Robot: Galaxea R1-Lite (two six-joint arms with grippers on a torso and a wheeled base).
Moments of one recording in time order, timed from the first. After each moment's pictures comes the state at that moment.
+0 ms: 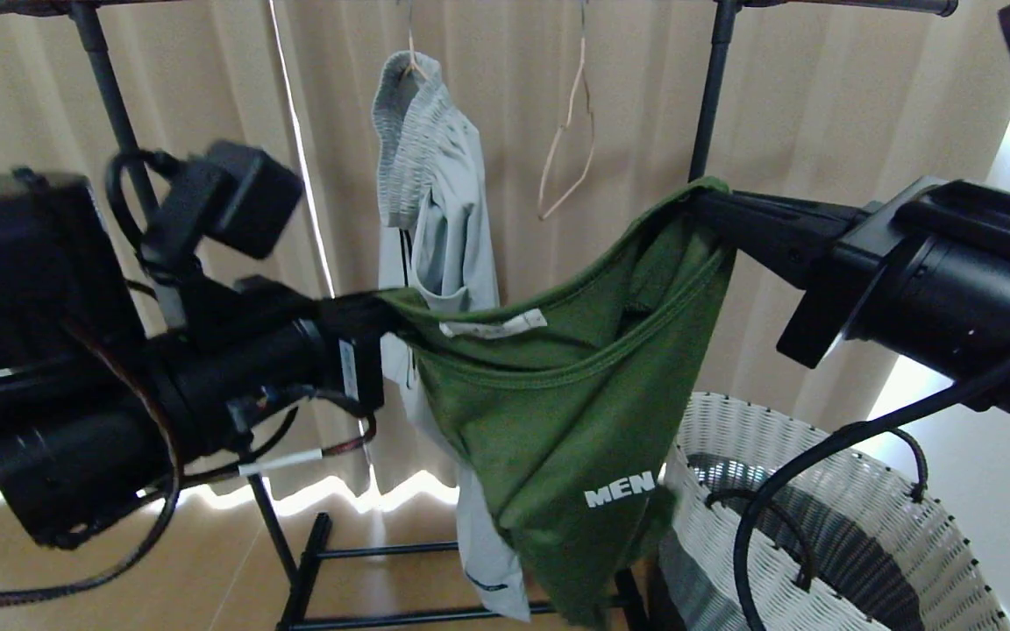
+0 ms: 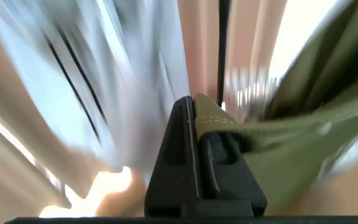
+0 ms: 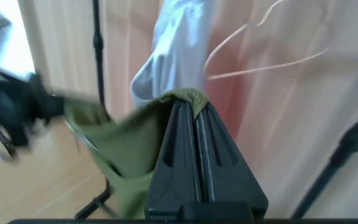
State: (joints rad) left arm -0.65 1.43 -0.81 -0.57 0.07 0.07; right arm 0.81 1.38 -0.88 -0.60 -0.17 -0.06
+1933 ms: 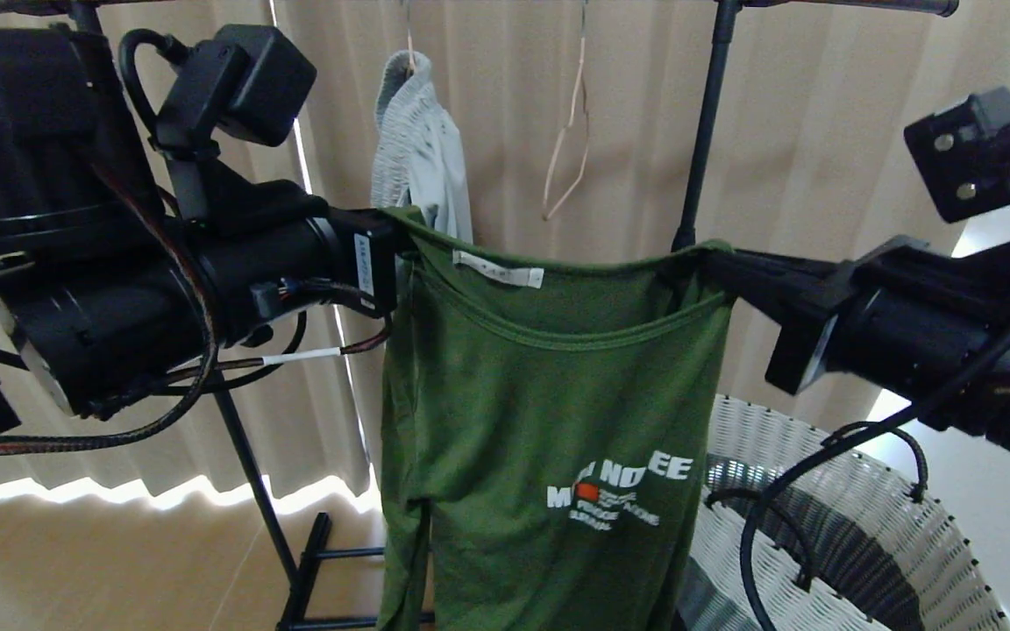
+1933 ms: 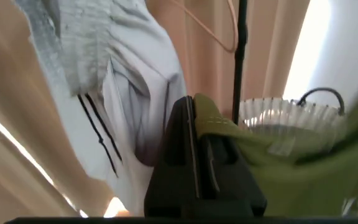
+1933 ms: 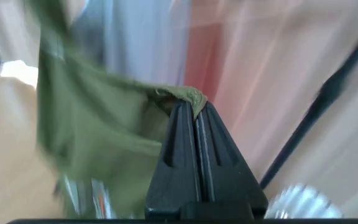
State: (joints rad) left arm -0.61 1.50 -1.03 -0.43 0.08 0.10; right arm 0.70 1.40 -0.82 -0.58 -0.18 -0.06
